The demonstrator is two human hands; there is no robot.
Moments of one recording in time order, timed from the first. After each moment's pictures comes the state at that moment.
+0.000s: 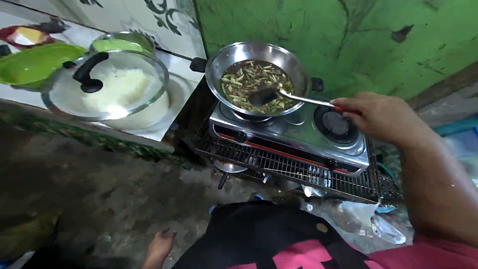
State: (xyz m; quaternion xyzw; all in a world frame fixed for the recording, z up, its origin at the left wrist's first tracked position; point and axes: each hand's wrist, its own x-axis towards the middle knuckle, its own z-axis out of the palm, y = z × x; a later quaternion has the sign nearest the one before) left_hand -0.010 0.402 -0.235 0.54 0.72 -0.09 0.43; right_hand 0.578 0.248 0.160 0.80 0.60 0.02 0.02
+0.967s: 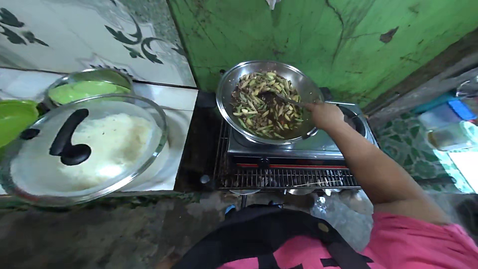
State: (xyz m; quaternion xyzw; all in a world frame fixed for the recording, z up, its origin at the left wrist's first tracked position) left_hand -0.093 0.656 -0.390 0.63 0.55 -0.33 0.44; right_hand 0.569 0.448 0.056 0.94 0.32 -0.09 0.10
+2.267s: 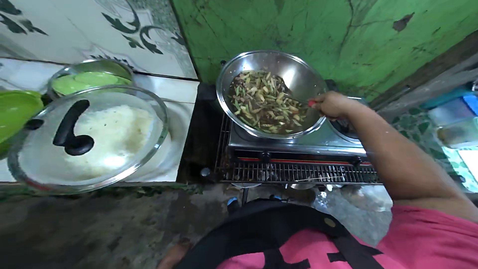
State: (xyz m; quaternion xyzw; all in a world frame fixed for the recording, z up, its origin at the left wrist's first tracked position) left_hand -0.074 0.632 -0.369 0.64 0.52 -0.35 0.44; right_hand 0.594 0.442 0.073 0.92 0.26 -0.28 -0.07
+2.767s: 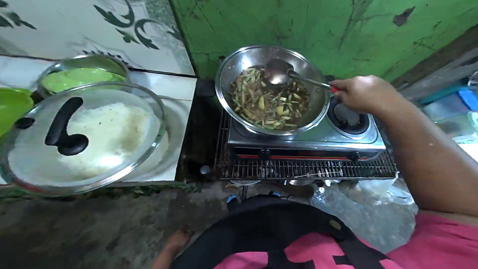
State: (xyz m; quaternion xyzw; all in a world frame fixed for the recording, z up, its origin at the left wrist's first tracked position) left_hand -0.006 0.647 -0.293 0.67 0.50 -0.36 0.41; right_hand 0.547 0.421 0.151 0.94 0.31 -0.10 0.09
